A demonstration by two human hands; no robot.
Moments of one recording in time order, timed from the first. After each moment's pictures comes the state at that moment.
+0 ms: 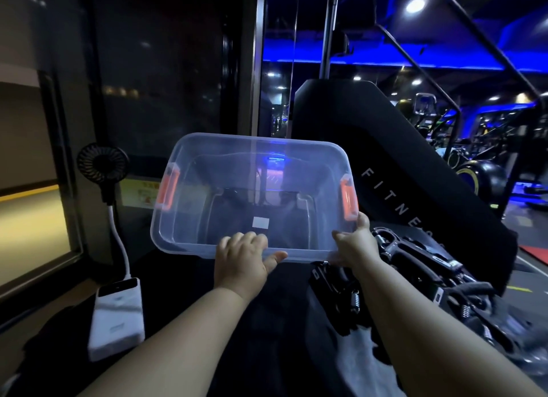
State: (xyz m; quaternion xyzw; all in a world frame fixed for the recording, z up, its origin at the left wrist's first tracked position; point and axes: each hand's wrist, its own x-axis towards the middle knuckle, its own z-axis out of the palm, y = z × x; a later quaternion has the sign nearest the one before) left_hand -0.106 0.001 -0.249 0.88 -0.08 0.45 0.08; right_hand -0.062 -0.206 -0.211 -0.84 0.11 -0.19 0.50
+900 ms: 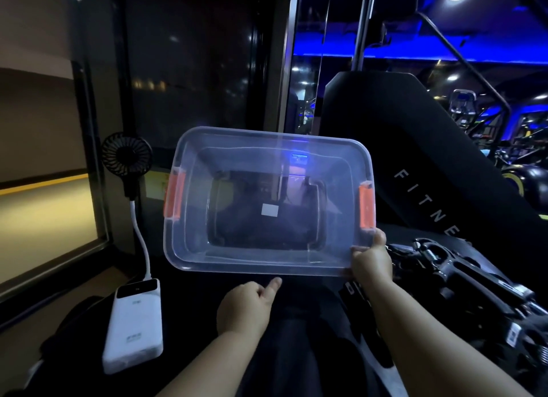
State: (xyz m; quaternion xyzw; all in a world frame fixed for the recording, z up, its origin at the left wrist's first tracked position) left_hand -0.100 0.030 -0.308 0.91 0.15 0.18 0.35; right_hand -0.013 -0.175 -0.253 -0.83 0.10 -0.20 0.52
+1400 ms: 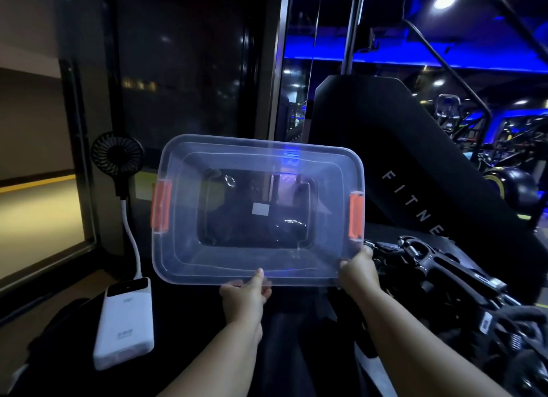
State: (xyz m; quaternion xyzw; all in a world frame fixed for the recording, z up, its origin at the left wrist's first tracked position) left_hand -0.086 0.005 -0.306 0.45 0.23 0.19 0.84; right_hand -0.035 -0.175 -0.261 -0.86 0.12 -0.16 0.46
